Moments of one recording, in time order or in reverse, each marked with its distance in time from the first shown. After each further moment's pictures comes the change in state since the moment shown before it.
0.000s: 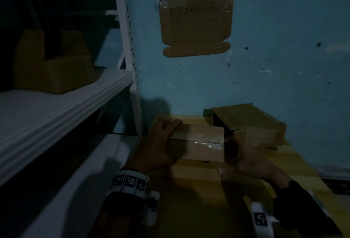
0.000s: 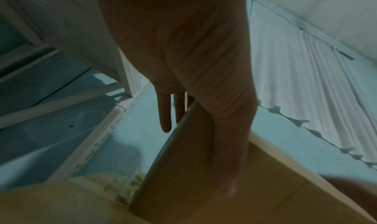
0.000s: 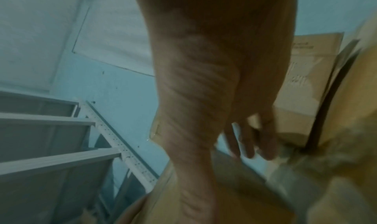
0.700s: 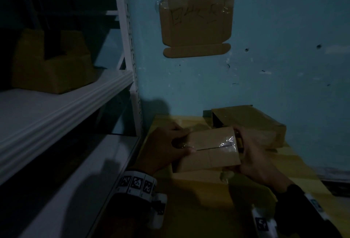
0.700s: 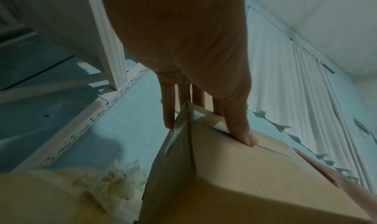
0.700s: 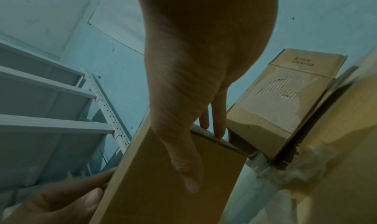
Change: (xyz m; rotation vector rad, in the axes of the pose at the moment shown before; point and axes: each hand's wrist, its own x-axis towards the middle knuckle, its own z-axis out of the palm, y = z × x) left_hand 0.005 0.034 -0.003 -0.240 0.113 0.026; right_hand 0.004 0.016 0.001 0.016 0.305 -0.358
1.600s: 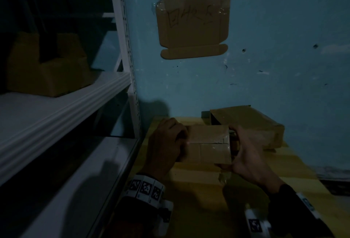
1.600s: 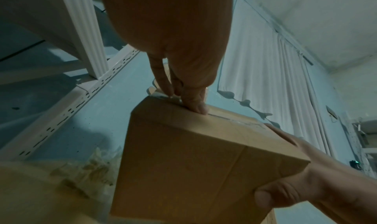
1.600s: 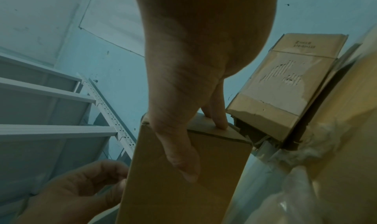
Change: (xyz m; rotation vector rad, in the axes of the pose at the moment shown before) left_hand 0.010 0.008 0.021 0.251 0.302 0.115; right_hand 0.003 0.001 0.009 0.026 0.044 0.015
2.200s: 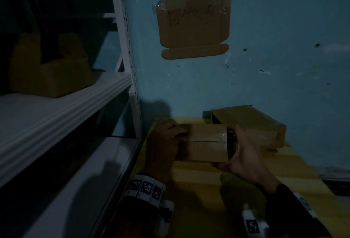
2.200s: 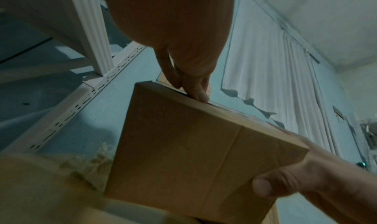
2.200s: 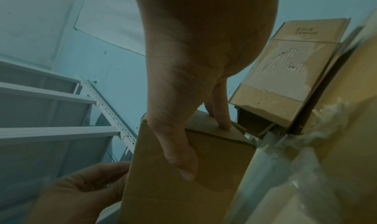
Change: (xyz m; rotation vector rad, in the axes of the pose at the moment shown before) left_hand -0.002 -0.002 -0.003 -0.056 0.117 0.030; right_hand 0.004 -0.013 0.009 -0.040 0.038 -0.010
